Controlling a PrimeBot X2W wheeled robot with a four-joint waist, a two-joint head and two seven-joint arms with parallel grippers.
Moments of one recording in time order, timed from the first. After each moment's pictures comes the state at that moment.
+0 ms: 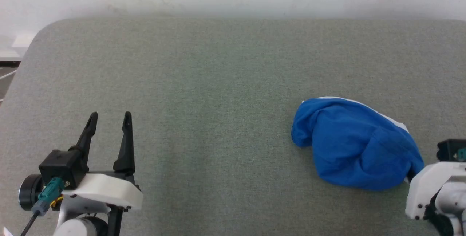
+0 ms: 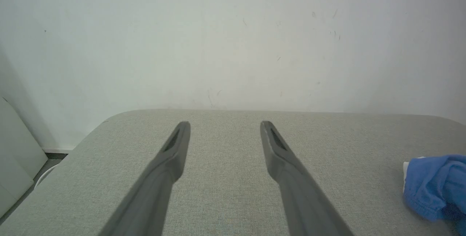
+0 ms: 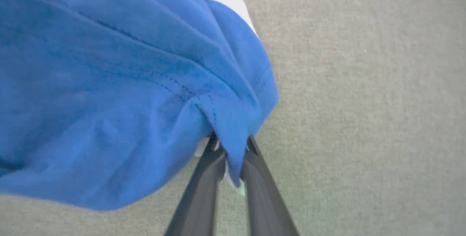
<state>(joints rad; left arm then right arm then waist) -0.04 0.46 -0.26 -0.24 -0.44 0.31 -0.05 -0.12 -0.22 -0.16 0.28 0.22 0.13 0.53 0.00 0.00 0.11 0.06</state>
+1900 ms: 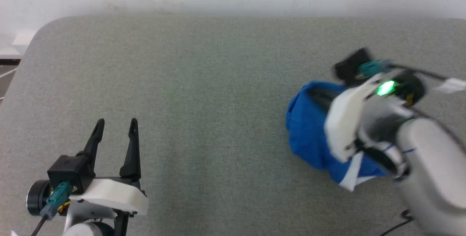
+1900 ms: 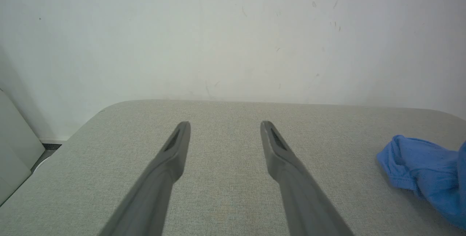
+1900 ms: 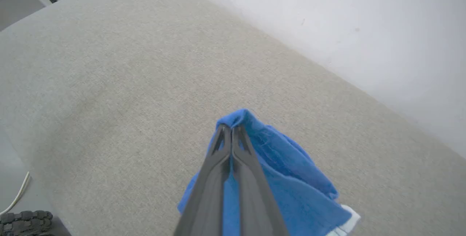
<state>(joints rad) -0.02 0.45 -0.29 -0.23 -0.45 0.33 -0.06 -0.55 -0.37 0.46 0.04 0.48 0.13 0.63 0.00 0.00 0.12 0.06</state>
